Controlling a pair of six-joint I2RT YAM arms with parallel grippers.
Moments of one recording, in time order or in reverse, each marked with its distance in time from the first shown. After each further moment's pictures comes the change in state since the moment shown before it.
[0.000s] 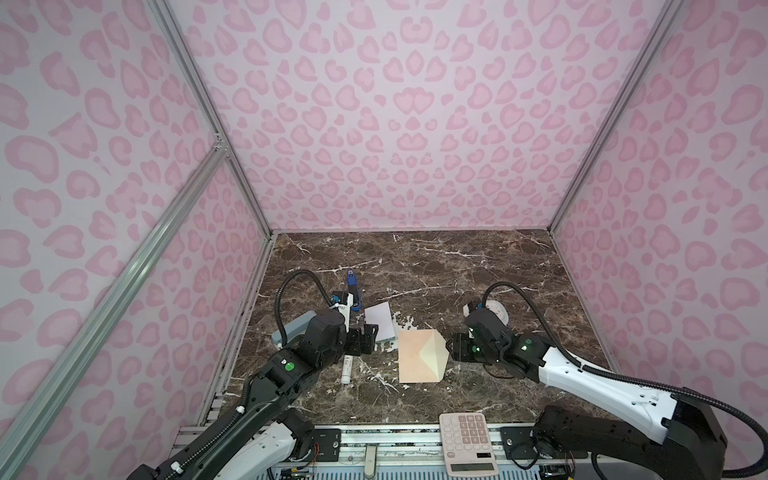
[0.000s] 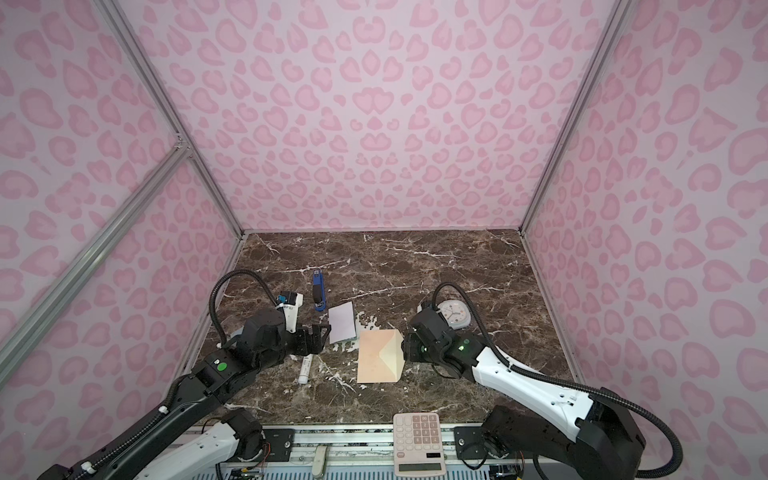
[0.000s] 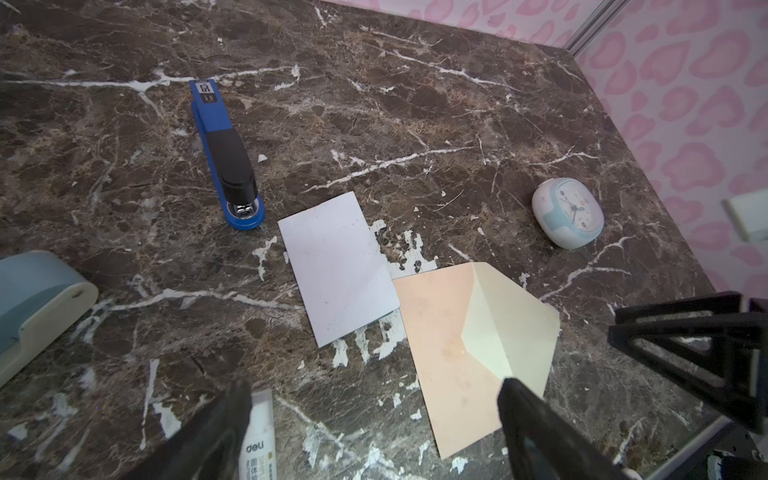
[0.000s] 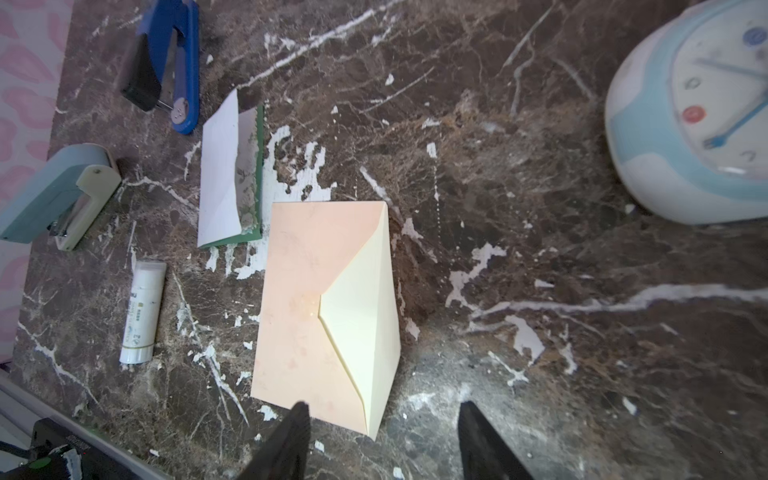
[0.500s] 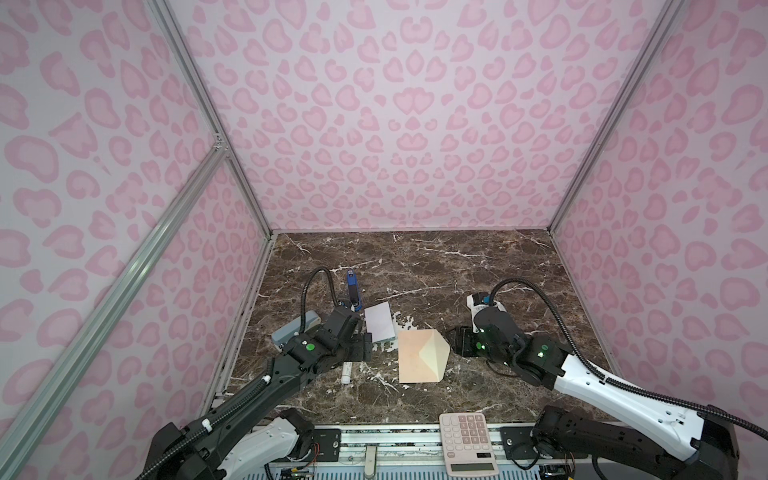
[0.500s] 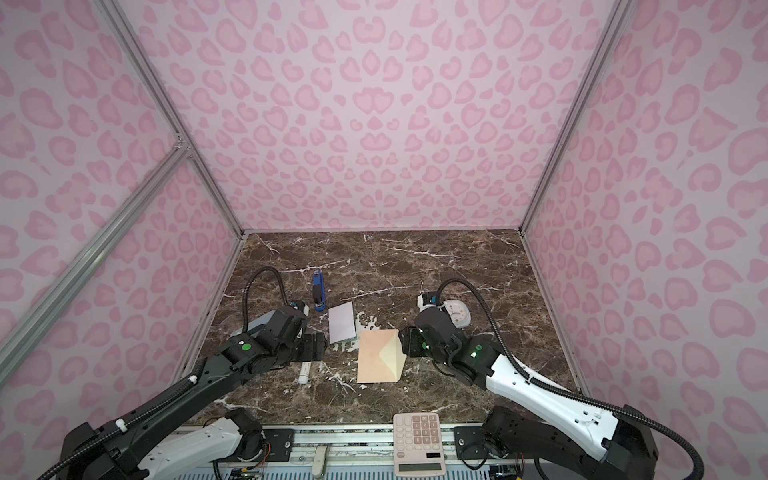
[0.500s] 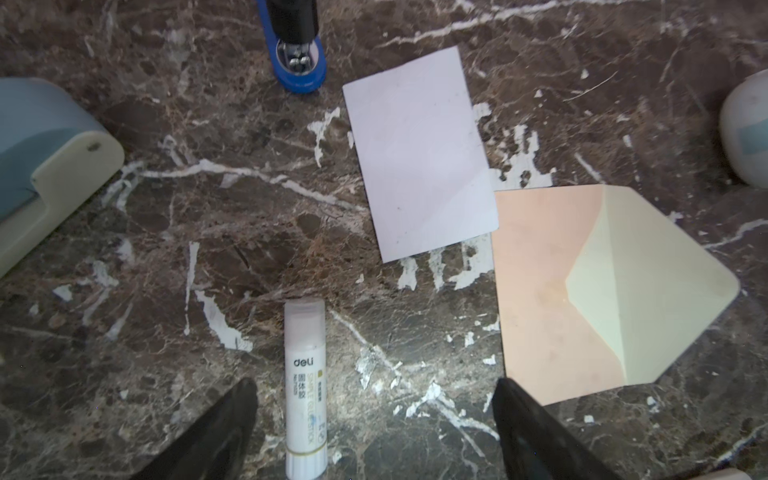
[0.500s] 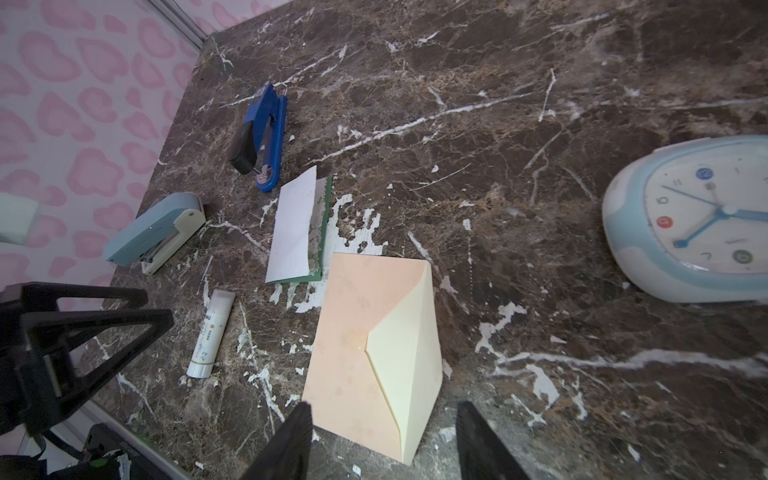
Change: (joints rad) left arm 0.001 0.228 0.042 -0.214 -0.042 -0.103; right arm 0.057 -0.089 0.015 0.074 0.072 -0.031
